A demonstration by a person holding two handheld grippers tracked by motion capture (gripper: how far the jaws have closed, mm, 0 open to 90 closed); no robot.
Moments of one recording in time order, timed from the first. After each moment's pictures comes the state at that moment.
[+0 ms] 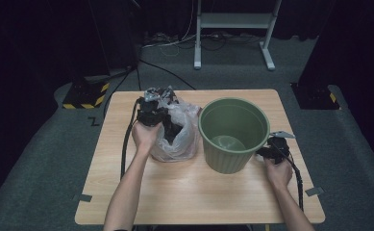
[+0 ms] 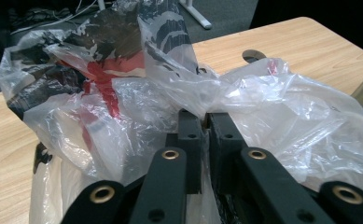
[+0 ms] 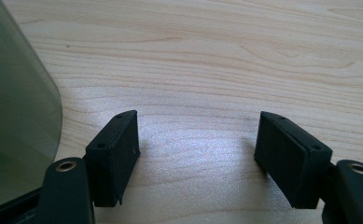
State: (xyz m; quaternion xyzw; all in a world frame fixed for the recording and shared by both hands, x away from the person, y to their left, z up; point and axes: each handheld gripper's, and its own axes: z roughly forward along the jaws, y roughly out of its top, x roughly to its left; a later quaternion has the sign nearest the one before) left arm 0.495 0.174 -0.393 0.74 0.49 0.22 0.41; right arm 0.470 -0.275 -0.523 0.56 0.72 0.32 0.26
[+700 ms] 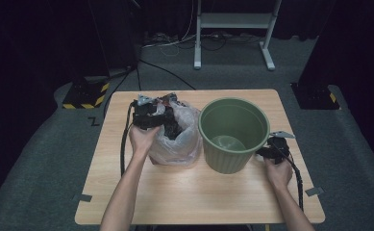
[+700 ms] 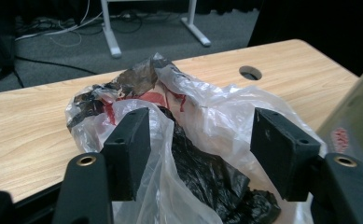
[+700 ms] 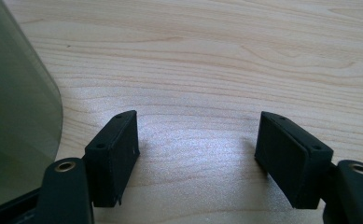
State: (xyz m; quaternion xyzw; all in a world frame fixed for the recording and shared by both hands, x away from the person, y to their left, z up) left arm 0.474 0.186 -0.388 0.71 0.50 0.23 0.44; right arm 0.470 -0.275 -0.523 0.56 0.72 0.32 0.26
